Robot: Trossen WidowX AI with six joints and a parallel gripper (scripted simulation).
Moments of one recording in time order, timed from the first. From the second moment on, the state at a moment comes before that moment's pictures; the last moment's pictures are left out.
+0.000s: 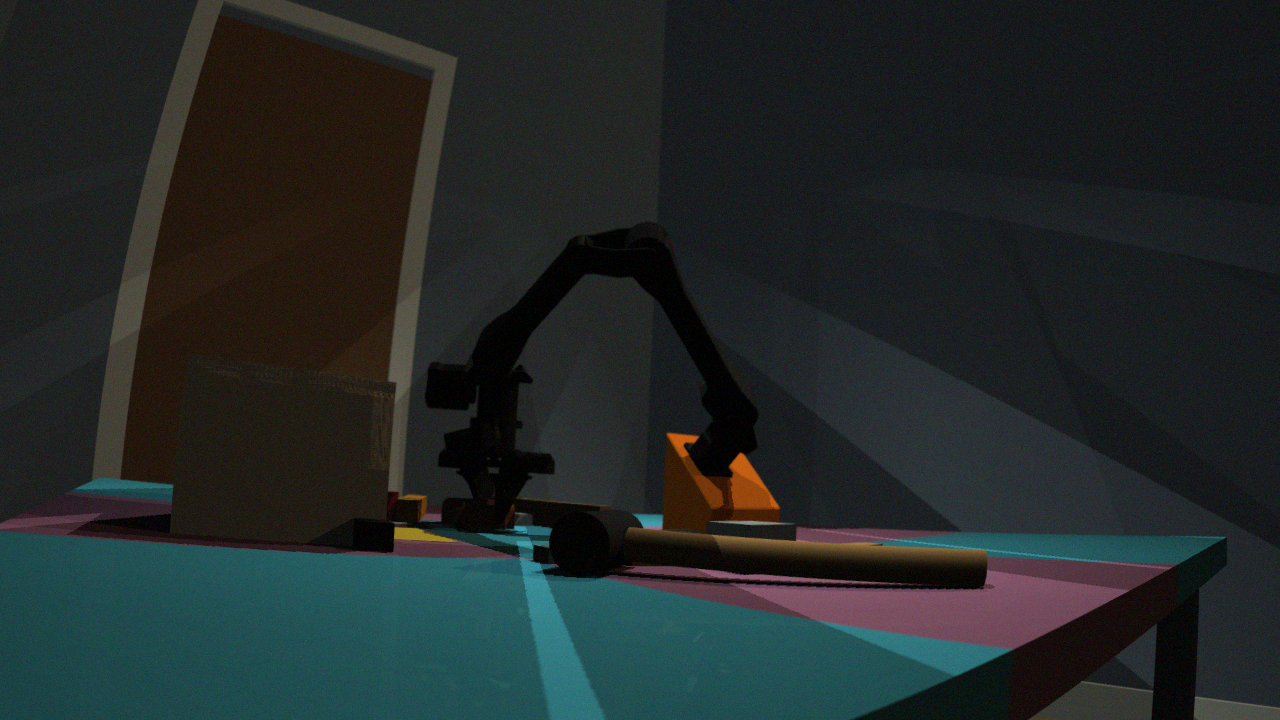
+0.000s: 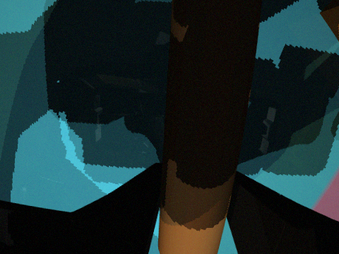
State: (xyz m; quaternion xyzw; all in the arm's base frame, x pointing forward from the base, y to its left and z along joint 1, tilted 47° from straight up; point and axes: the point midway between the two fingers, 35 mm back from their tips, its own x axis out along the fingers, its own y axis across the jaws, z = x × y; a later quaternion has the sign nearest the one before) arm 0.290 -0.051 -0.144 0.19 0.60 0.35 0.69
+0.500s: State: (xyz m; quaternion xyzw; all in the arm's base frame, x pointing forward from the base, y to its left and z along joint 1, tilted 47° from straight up) arm 0.311 -0.048 -0.140 0.19 0.60 0.36 0.69
